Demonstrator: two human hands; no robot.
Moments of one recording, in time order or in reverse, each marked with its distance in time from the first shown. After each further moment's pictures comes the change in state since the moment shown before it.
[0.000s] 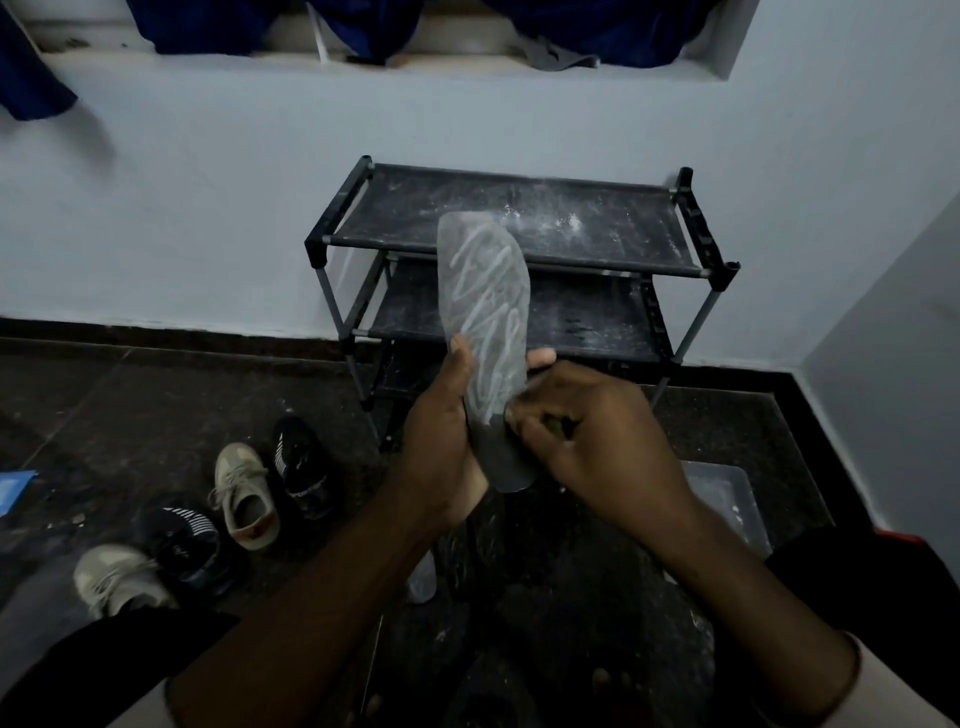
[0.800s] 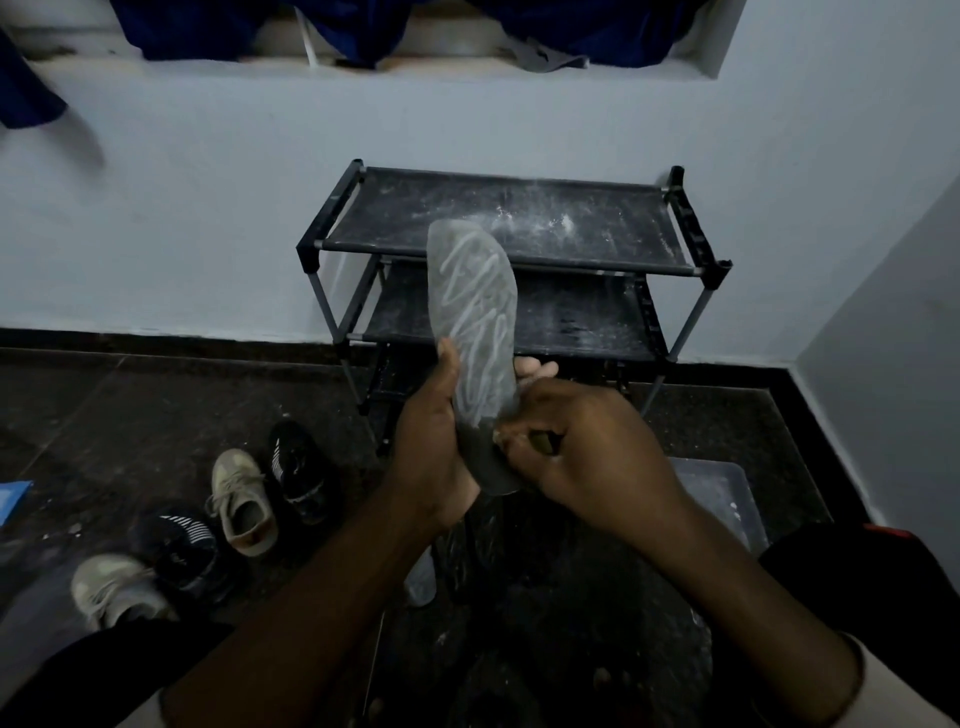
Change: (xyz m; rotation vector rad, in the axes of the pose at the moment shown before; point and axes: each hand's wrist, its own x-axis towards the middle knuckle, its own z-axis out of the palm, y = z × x) left_hand 0.004 0.001 -0.001 -0.027 0.041 -0.022; right_hand -0.002 -0.005 -0.004 -0.061 -0.084 -0.030
